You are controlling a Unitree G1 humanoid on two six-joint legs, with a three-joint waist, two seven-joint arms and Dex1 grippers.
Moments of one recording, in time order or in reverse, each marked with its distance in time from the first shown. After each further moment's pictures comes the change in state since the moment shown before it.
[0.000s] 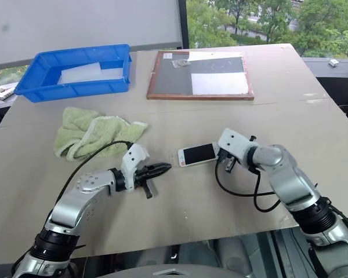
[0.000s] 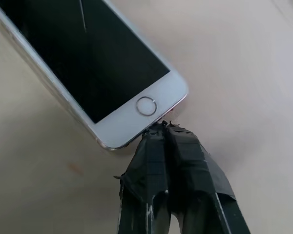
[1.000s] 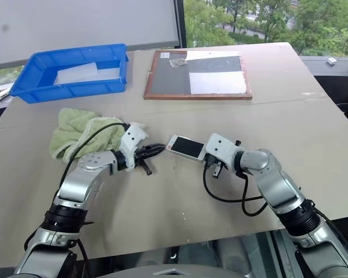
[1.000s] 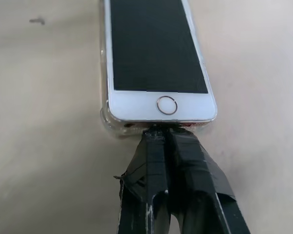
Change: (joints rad) left arm -0.207 -0.027 0.030 0.211 0.095 -0.021 0.013; right arm 0.015 0.085 -0.018 0.003 0.013 -0.028 0.027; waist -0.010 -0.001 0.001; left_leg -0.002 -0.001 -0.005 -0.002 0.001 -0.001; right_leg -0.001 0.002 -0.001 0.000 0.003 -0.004
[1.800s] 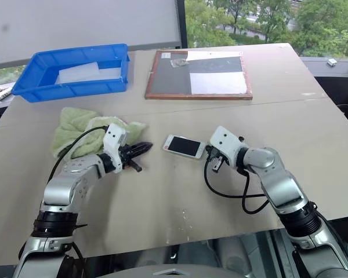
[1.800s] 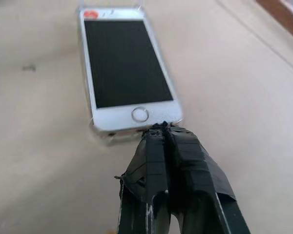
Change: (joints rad) left arm 0.033 -0.029 0.170 -0.034 -0.144 0.176 0.068; right arm 0.021 0.026 -0.095 -0.035 0.075 0.009 -0.048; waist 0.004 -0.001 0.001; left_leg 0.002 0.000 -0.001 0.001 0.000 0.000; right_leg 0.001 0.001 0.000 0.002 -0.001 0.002
